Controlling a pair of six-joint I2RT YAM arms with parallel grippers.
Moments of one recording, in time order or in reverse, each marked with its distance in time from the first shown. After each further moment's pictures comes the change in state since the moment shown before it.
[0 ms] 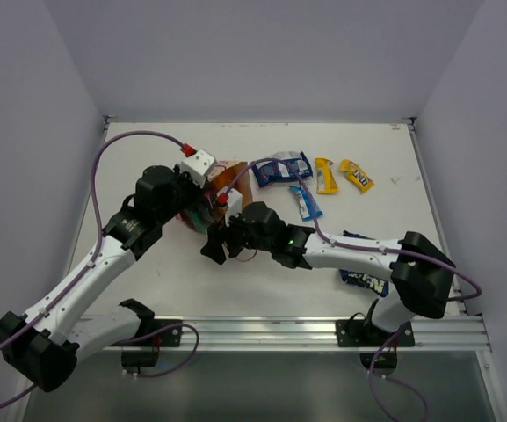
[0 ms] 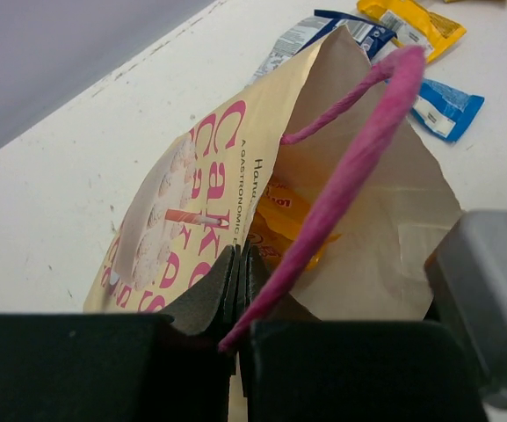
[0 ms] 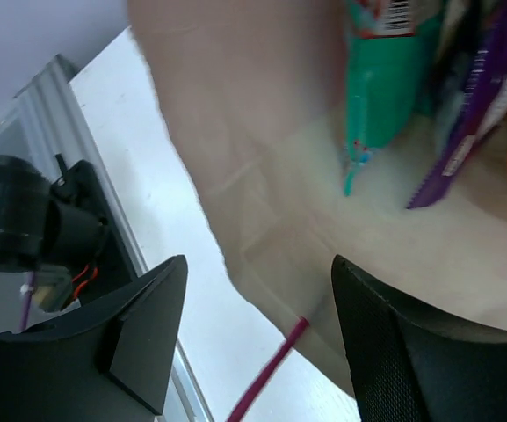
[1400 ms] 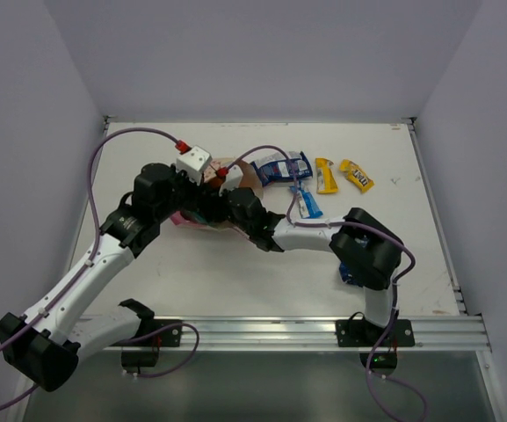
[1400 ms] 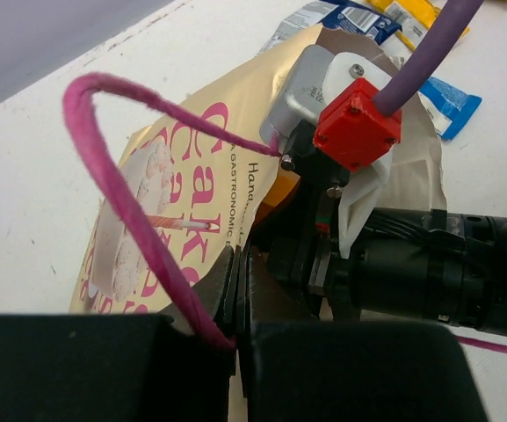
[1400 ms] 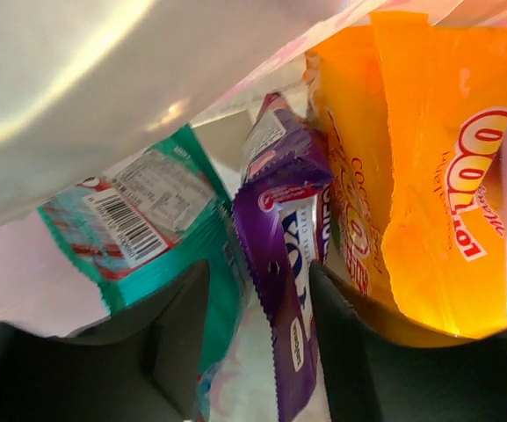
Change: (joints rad) left arm 0.015 0.001 0.022 -0.060 0.015 -0.070; right arm -0.103 0.337 0.145 0.354 0.322 0.033
